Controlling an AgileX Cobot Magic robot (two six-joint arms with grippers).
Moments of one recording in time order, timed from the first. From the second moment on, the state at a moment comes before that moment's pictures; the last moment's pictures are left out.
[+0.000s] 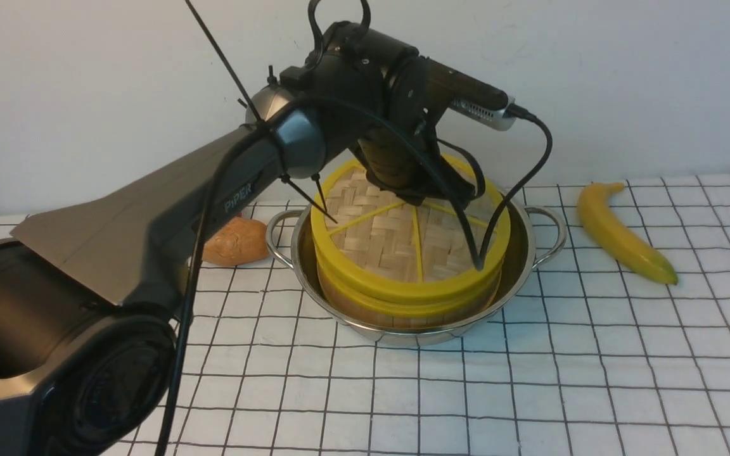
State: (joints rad) right arm 0.36 0.90 -1.64 0.26 1.23 0.12; left arm -0.57 2.24 -2.09 0.18 0.99 -0.01
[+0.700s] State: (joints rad) right arm 0.36 0.90 -1.64 0.26 1.23 0.12; left arm -0.57 2.24 -2.09 0.16 0.99 -0.01
